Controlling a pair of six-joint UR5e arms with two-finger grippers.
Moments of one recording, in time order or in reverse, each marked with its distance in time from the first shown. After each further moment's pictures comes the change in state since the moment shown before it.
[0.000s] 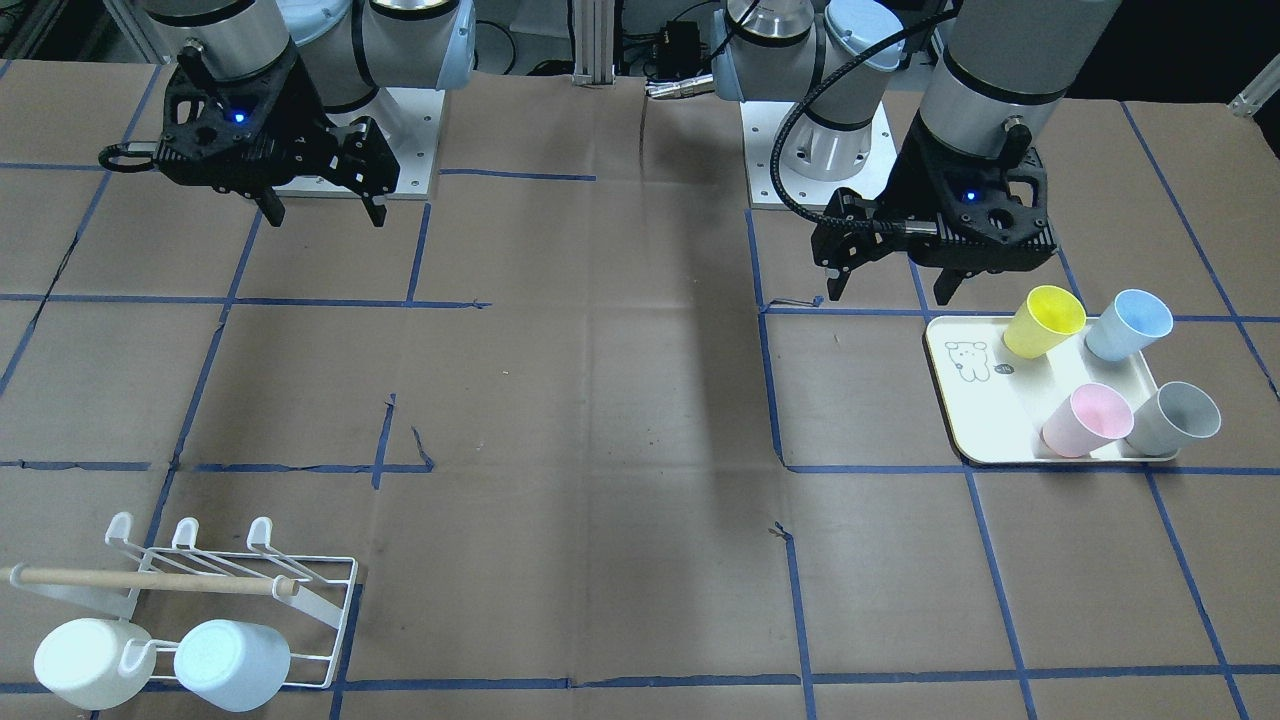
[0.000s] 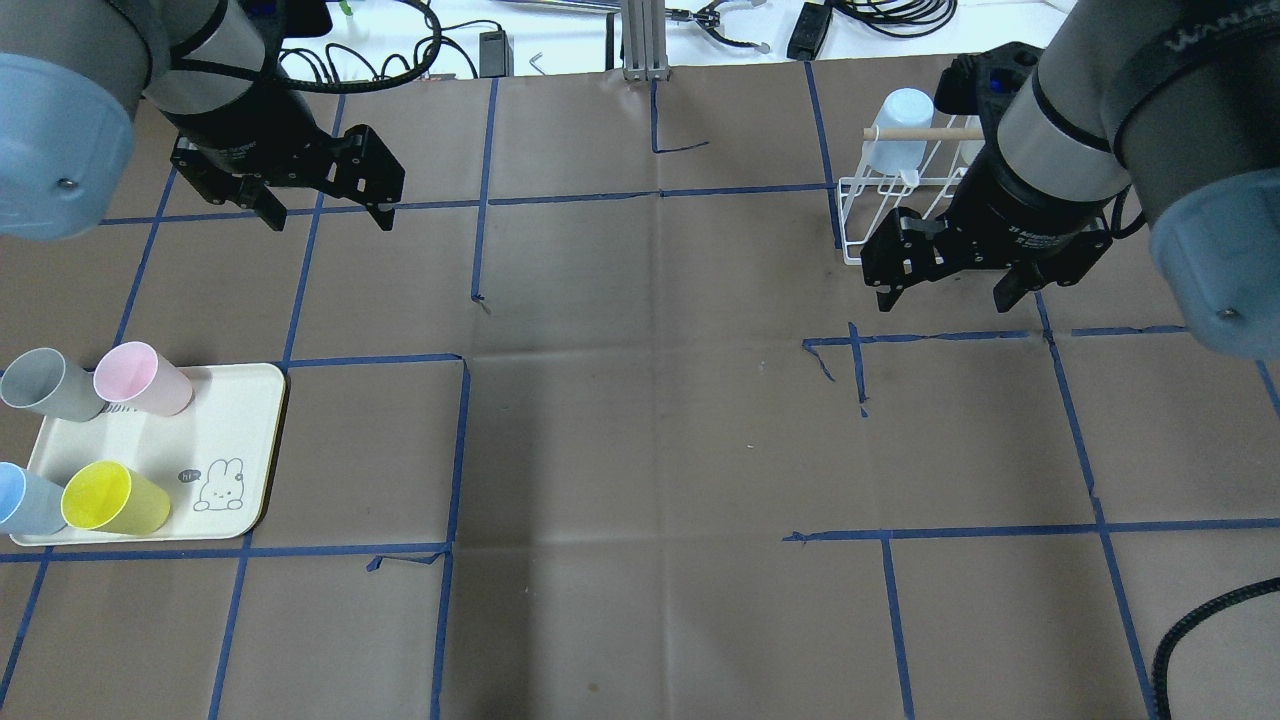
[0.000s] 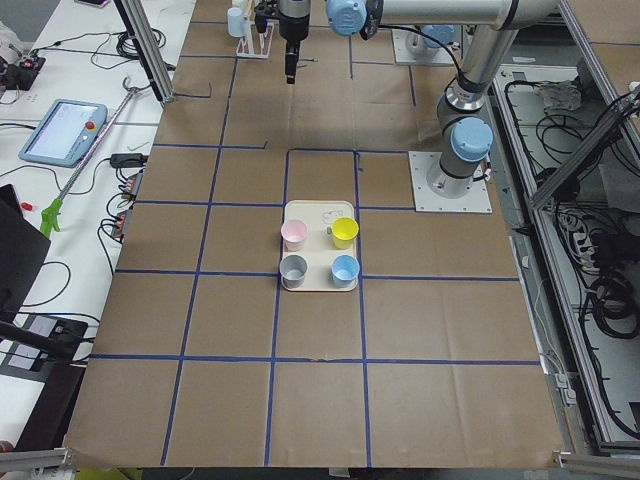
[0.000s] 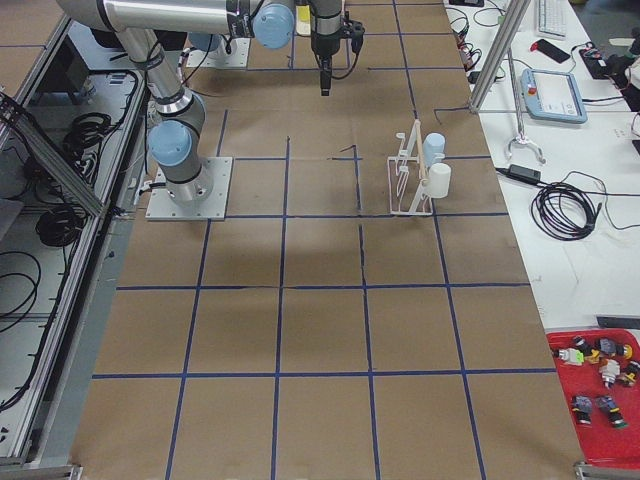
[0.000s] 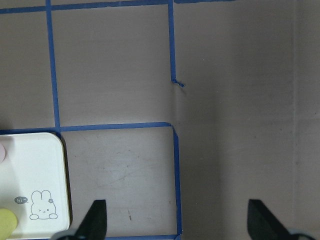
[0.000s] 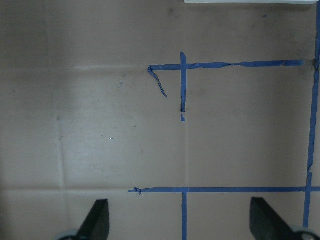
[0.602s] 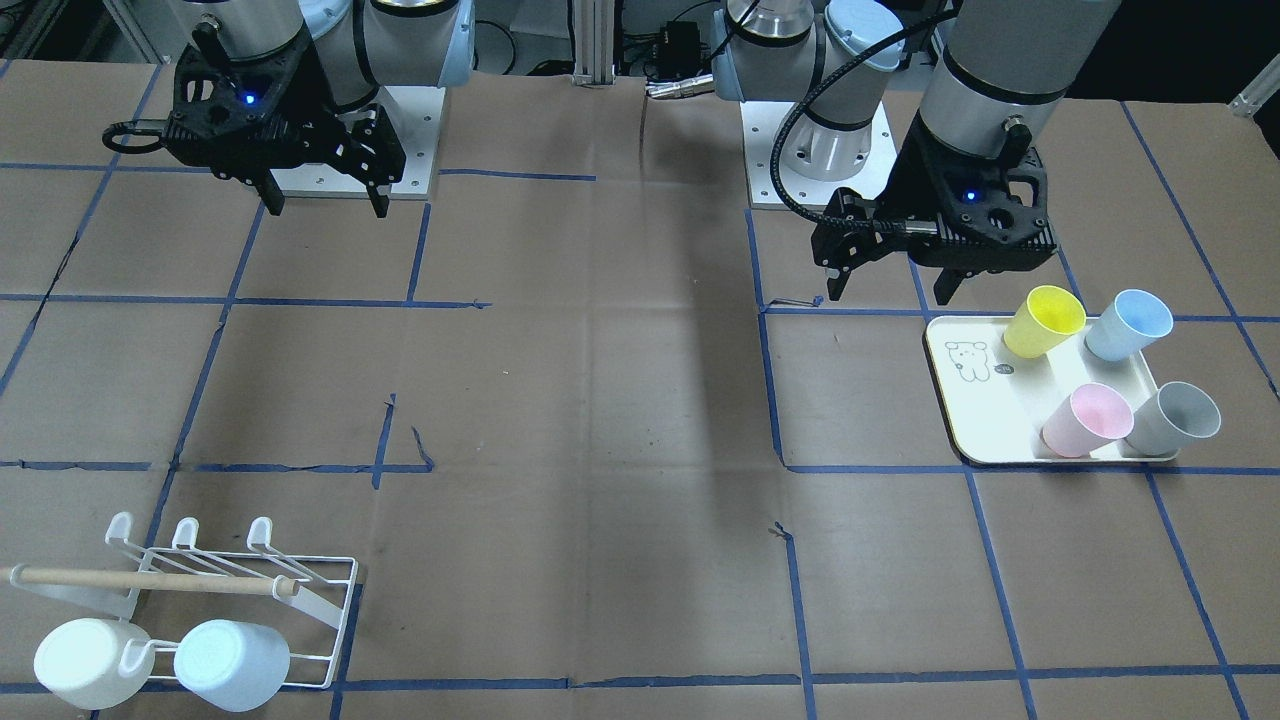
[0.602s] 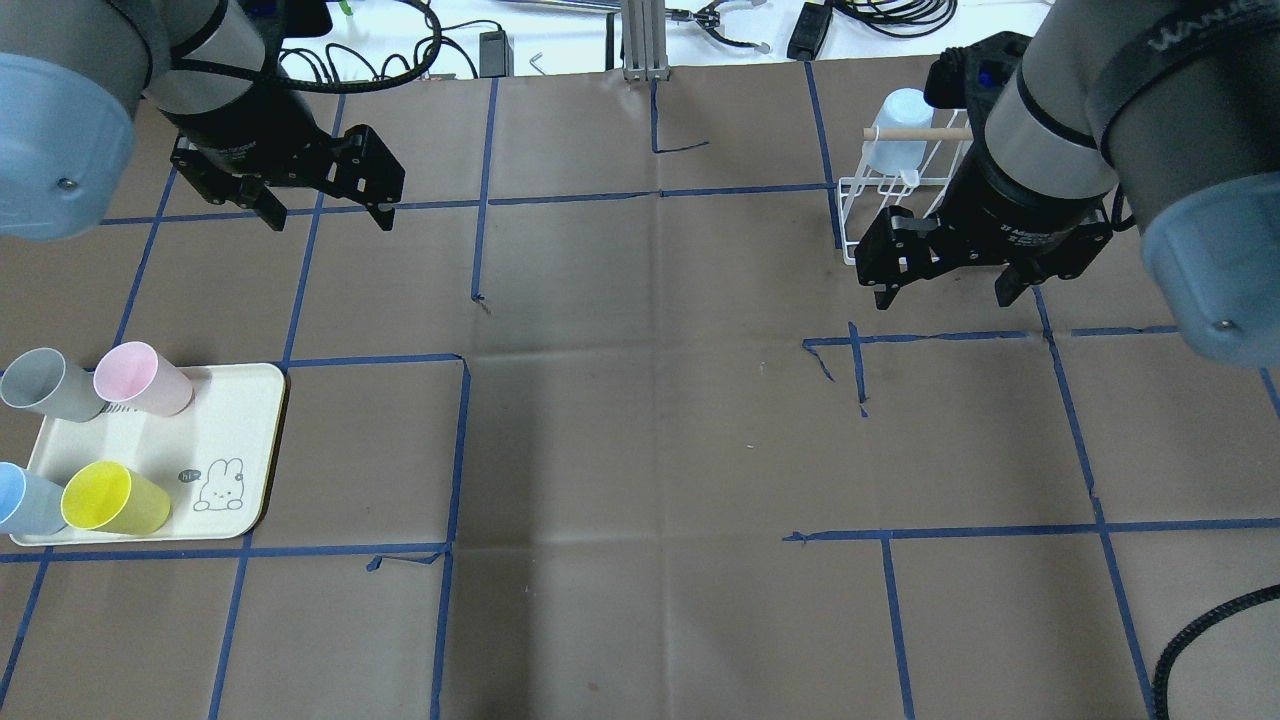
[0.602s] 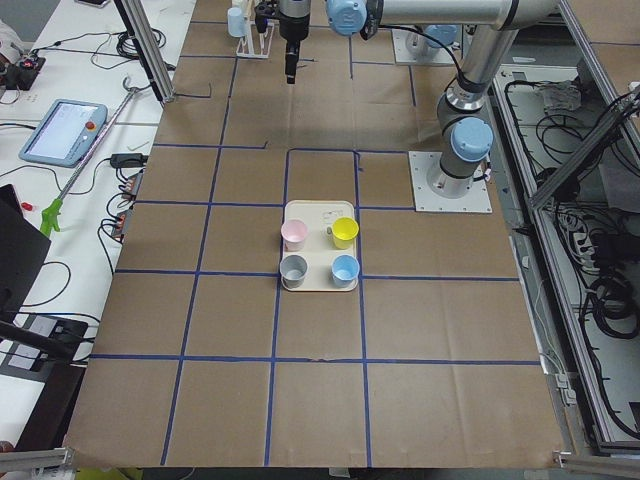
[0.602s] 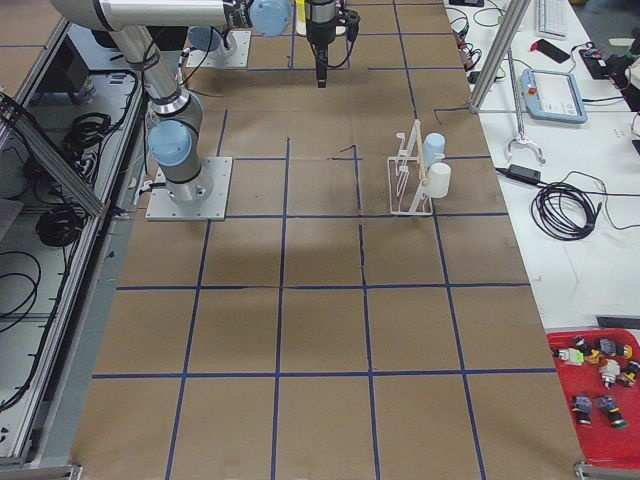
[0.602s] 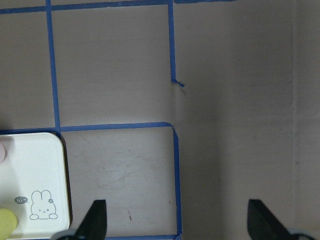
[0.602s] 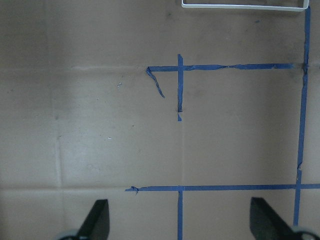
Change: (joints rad) left arm 0.000 0.000 0.000 0.000 0.000 0.000; right arm 0.021 -0.006 -0.013 0.000 -0.031 0.011
